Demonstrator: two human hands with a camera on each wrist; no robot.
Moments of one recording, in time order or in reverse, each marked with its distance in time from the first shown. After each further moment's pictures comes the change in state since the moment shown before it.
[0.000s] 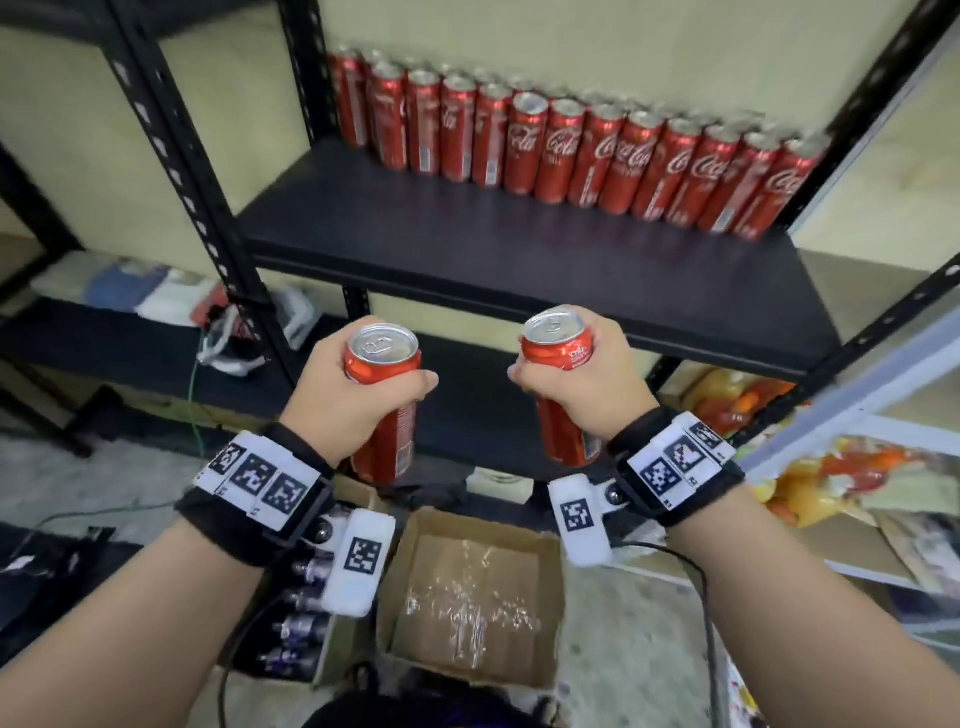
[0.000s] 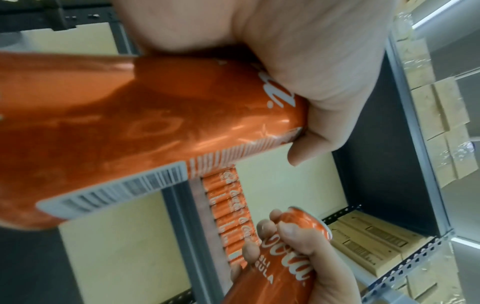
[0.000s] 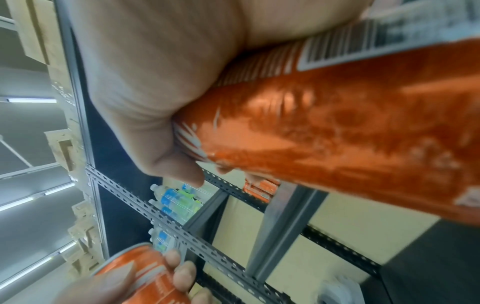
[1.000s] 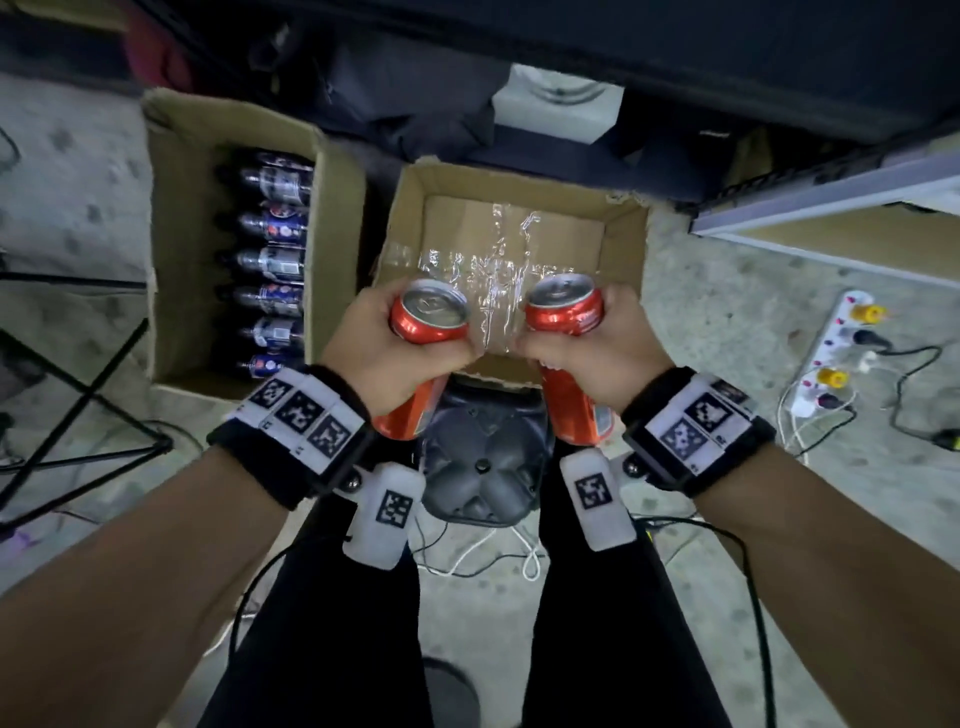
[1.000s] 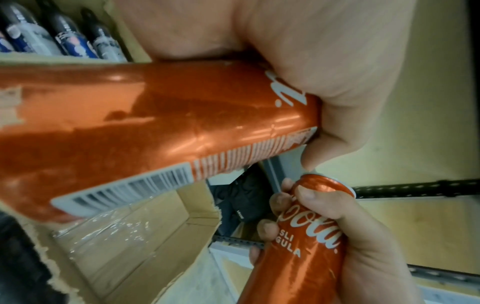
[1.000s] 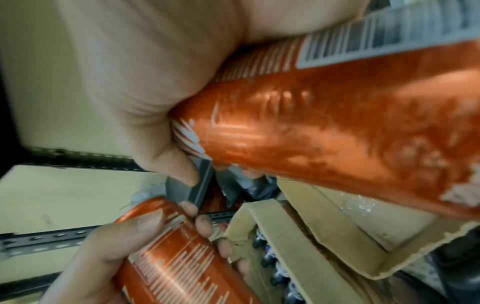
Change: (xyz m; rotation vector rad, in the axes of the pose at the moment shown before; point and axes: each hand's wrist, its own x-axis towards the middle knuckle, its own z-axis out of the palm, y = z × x) left_hand -0.092 -0.433 0.065 0.181 -0.268 -0.854; right_hand -0.158 0.425 0.121 0.106 -0.267 0.883
